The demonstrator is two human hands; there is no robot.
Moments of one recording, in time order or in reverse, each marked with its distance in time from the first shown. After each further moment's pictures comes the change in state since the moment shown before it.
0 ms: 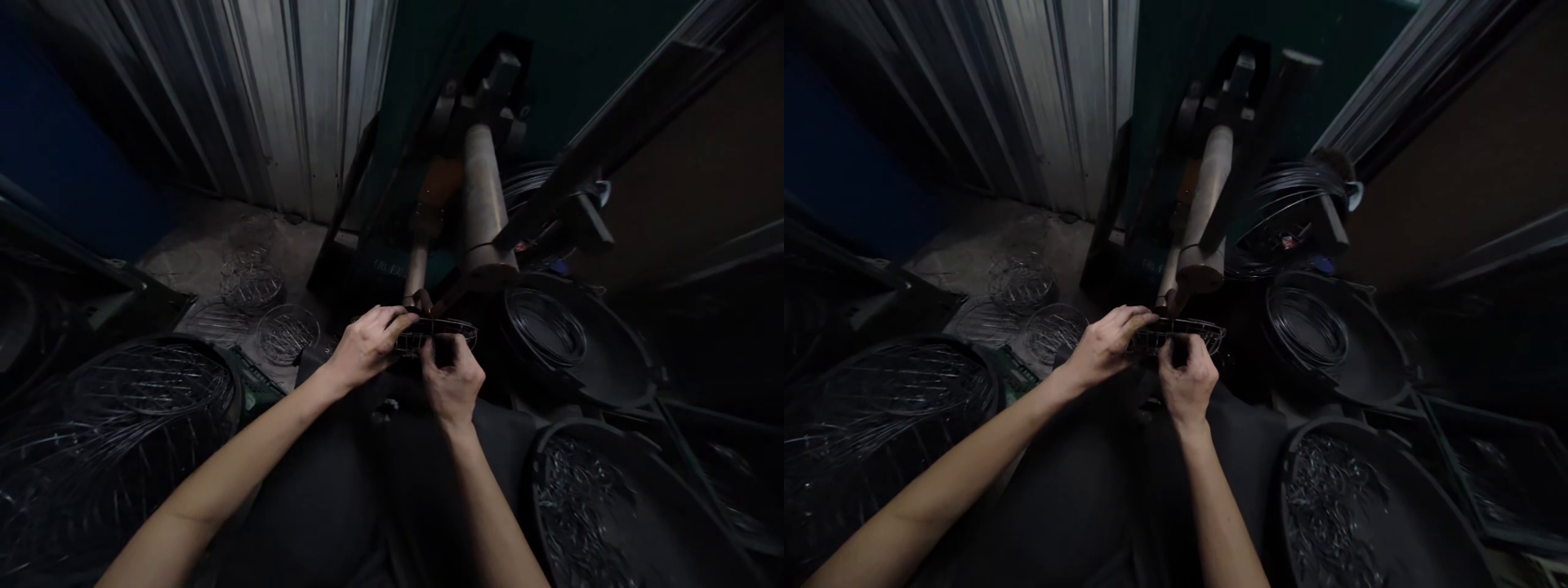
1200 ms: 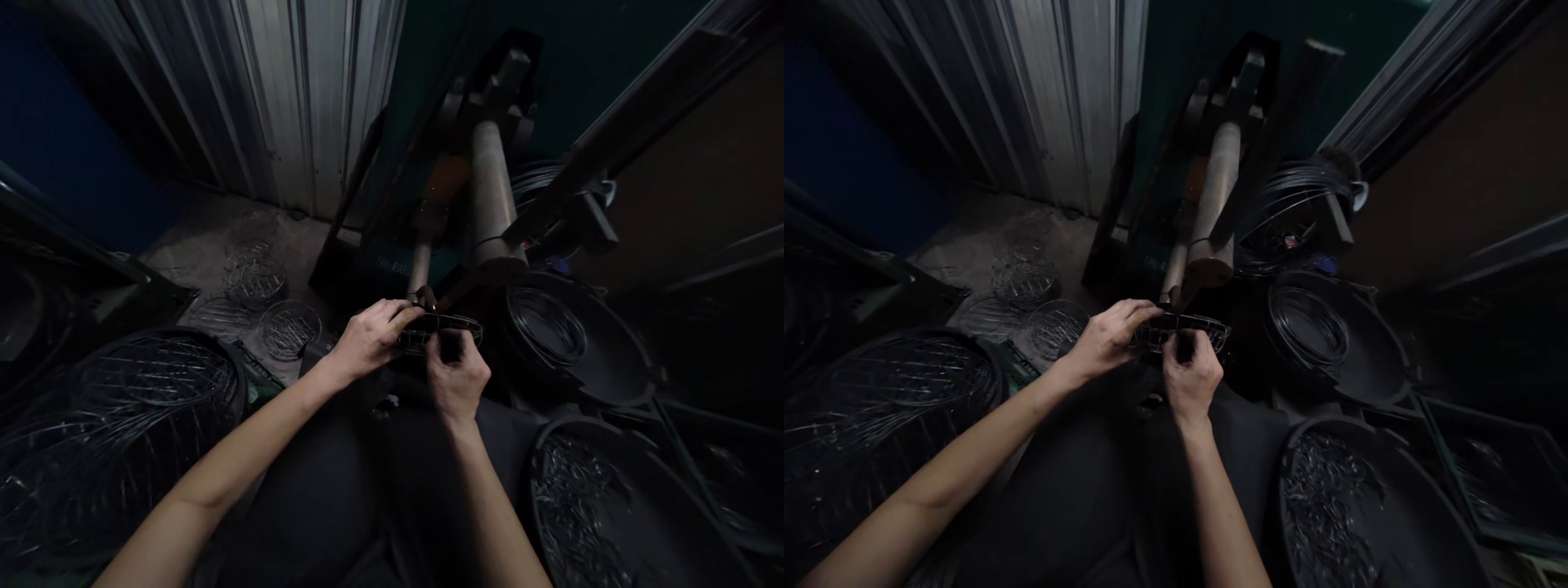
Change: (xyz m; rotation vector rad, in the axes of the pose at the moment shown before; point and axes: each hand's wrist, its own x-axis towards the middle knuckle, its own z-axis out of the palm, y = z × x) left_hand 0.002 -0.003 -0.003 0.024 0.008 0.019; right_hand -0.001 -0.004 -0.001 -0.009 0.023 0.028
